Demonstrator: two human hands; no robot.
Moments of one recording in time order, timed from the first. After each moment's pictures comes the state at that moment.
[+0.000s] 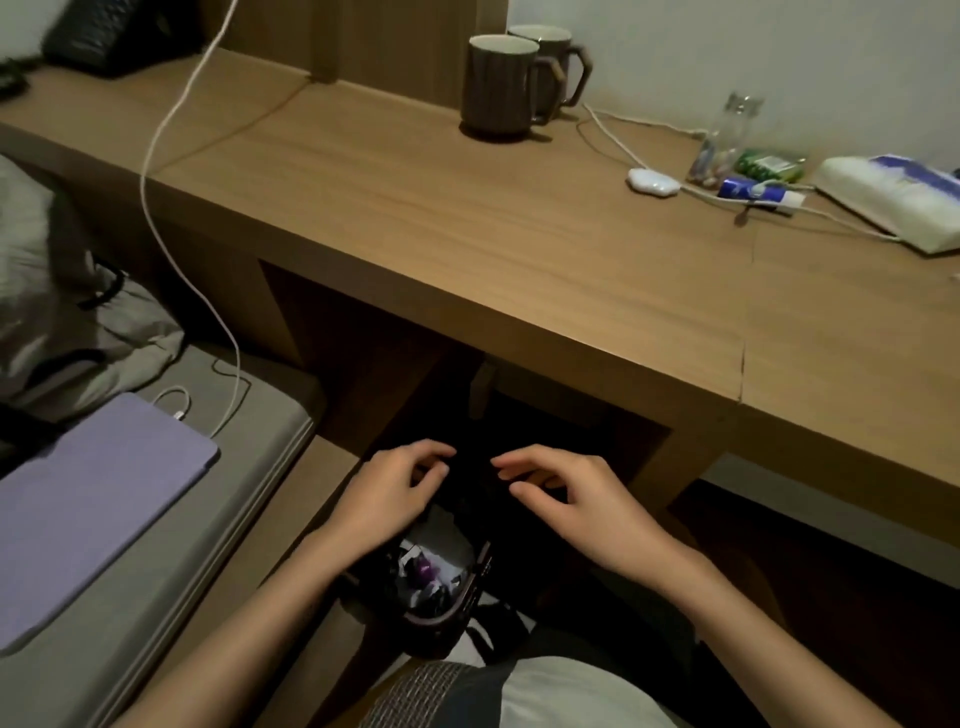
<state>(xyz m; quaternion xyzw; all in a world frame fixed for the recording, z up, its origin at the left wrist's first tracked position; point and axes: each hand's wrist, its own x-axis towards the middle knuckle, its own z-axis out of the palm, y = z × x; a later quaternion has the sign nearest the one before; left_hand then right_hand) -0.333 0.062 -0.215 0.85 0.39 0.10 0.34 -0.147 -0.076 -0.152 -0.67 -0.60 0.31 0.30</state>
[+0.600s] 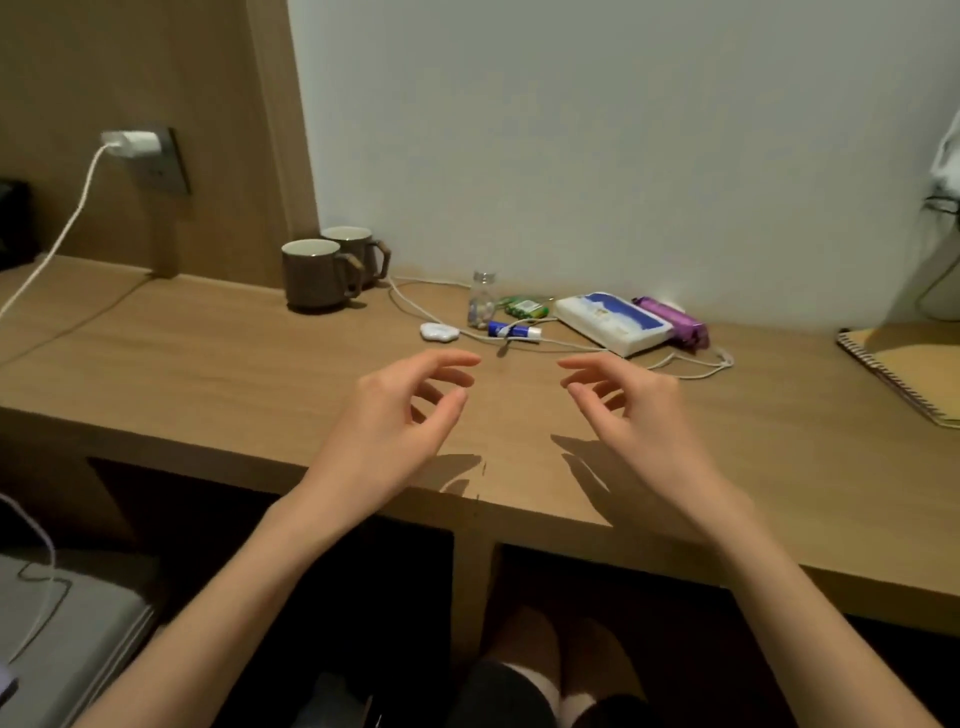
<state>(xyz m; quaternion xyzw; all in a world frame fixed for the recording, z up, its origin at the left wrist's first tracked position) -0.189 -0.016 0.013 0.87 0.15 0.34 0.33 -0.005 -0.160 0.001 -0.76 -0.50 -0.08 0.41</state>
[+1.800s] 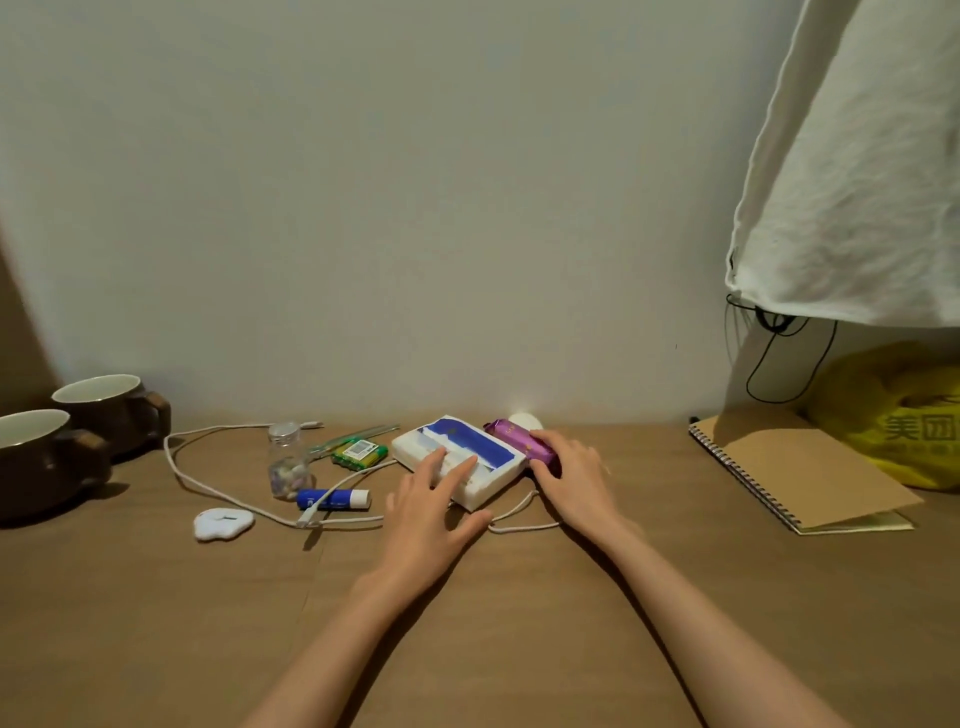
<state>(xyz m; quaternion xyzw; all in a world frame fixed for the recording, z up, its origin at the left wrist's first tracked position) 0.108 0.003 -0.047 0.94 0.14 0.24 0.20 0.250 -0.145 -0.030 -0.90 -0.30 -0.08 0.30</state>
